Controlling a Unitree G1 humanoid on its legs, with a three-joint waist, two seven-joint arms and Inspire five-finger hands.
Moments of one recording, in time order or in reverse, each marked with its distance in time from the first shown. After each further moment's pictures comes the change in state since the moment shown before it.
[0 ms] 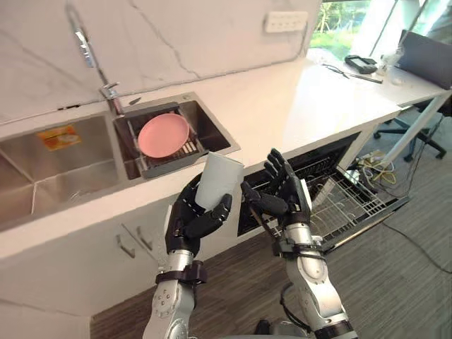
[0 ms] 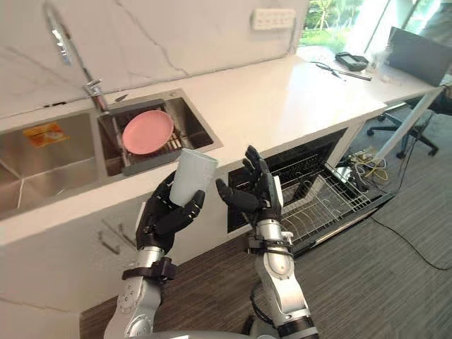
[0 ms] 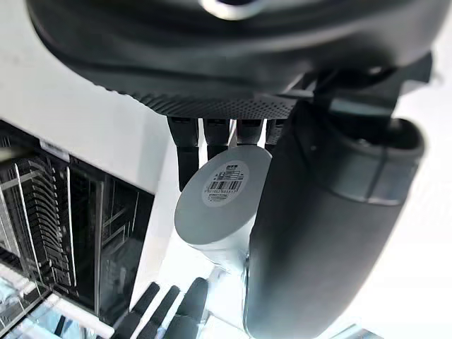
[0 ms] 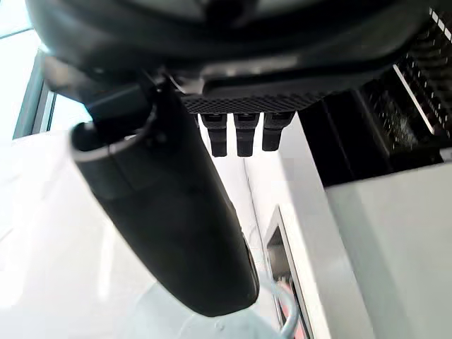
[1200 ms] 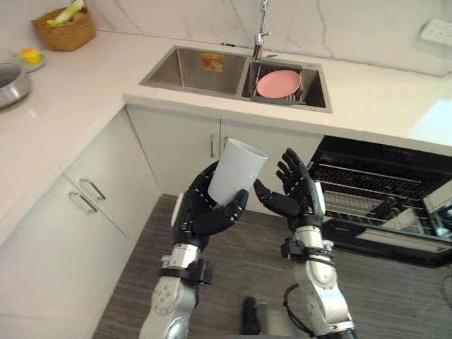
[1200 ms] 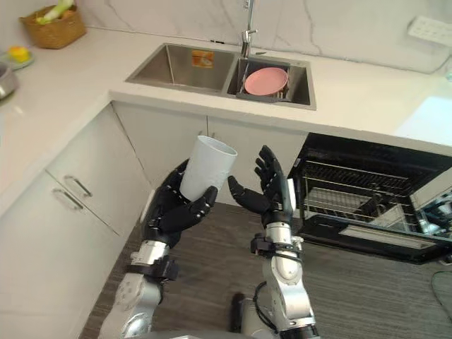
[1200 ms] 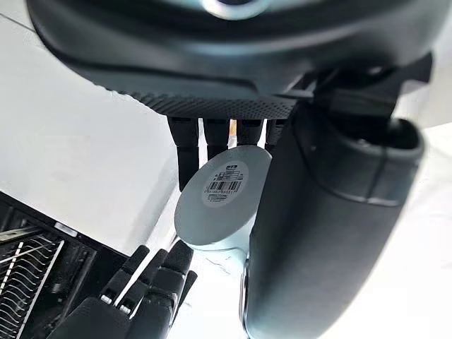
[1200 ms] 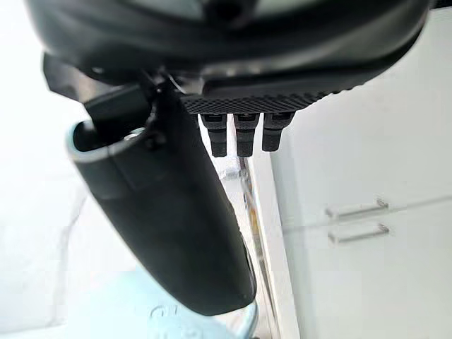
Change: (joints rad) left arm -0.018 0.024 -0.056 -0.078 -0.025 0.018 -0.055; right arm 0.042 0.008 -0.025 -0.066 0.008 -0.006 0.001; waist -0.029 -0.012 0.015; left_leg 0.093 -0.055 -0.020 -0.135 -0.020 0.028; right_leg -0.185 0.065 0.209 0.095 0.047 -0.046
